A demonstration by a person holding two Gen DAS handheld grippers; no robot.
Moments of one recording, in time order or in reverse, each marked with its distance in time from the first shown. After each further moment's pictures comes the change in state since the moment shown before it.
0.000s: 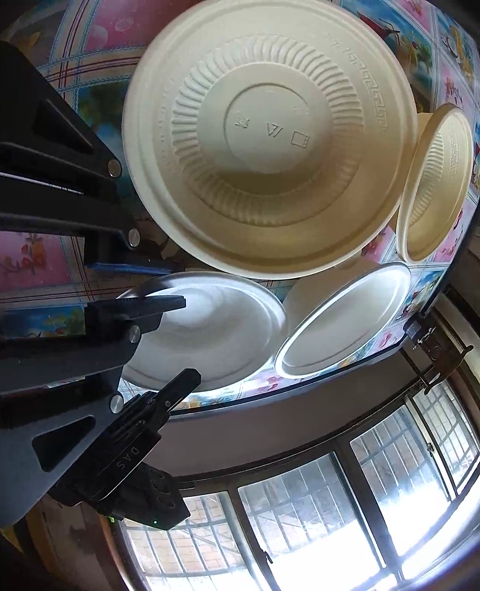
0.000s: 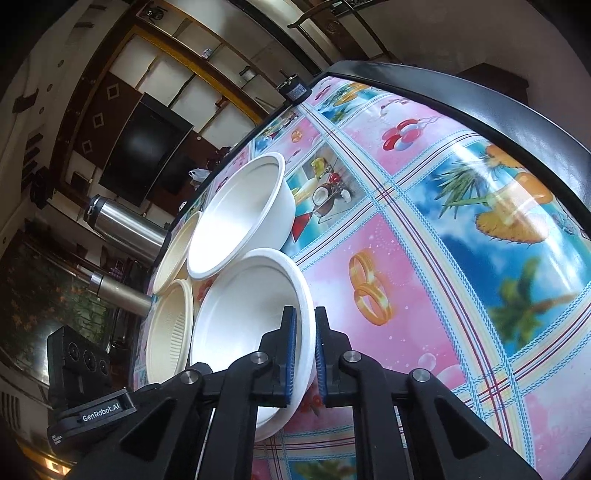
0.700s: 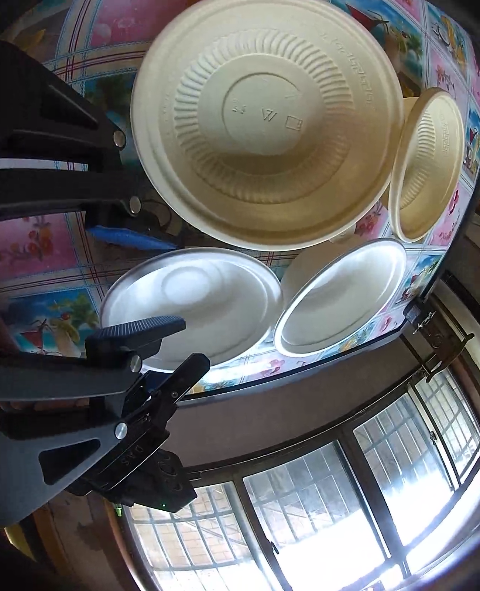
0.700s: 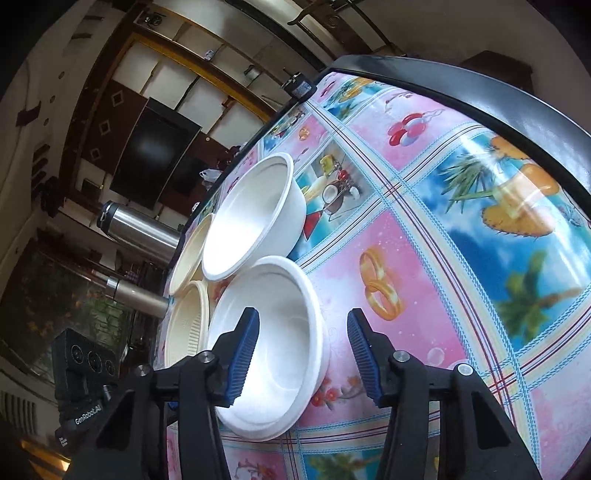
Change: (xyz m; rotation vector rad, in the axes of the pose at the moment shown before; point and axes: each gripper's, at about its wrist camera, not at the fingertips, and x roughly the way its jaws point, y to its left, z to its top) left arm -0.005 -0.012 -0.002 0.023 0.005 -0.035; right arm -0.001 -0.004 0.002 0.040 0.026 0.066
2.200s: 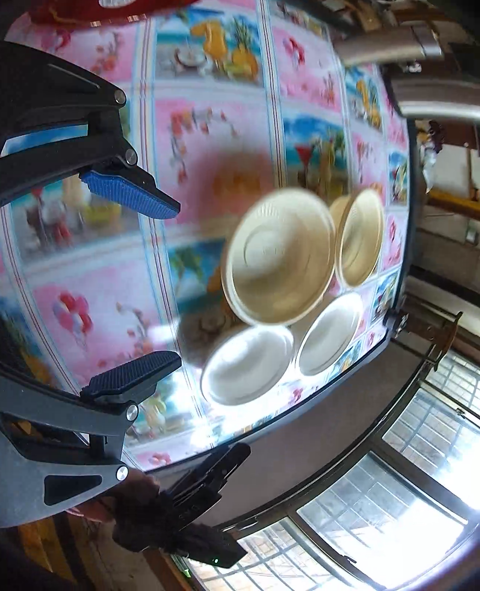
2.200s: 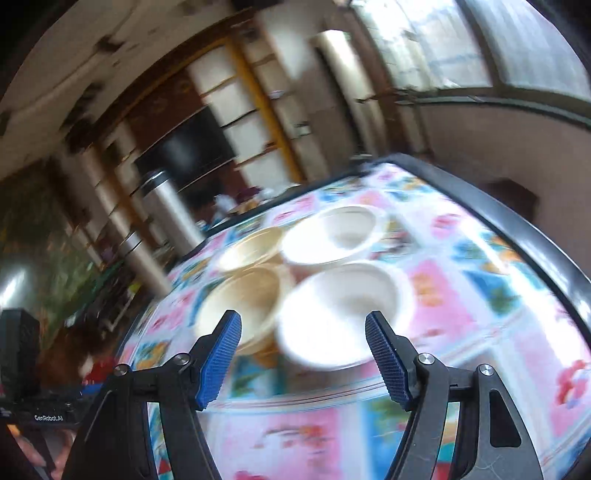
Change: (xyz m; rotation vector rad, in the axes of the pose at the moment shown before) left arm -0.113 -0.001 -0.038 0.250 -0.060 0.269; right arm -0.082 0.082 -0.079 -0.303 -0.286 -0.126
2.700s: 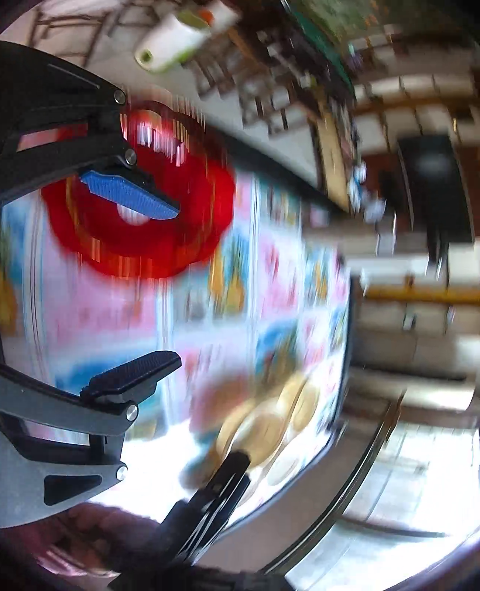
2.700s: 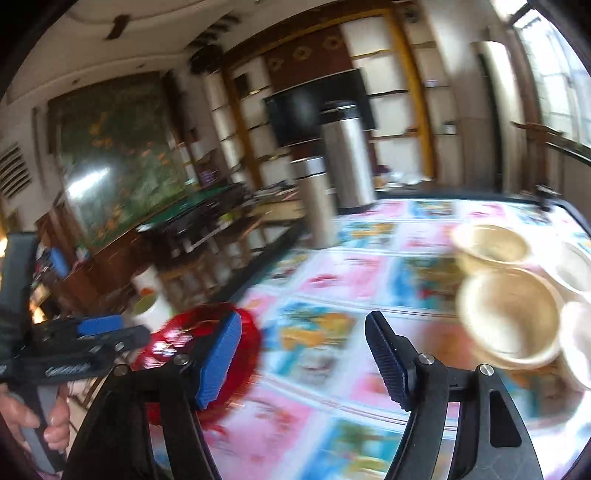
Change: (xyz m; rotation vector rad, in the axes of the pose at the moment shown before) left arm -0.122 0.128 -0.081 0.013 -0.266 0.379; right arm 0.048 0.255 -0.086 -0.409 0.073 0.315
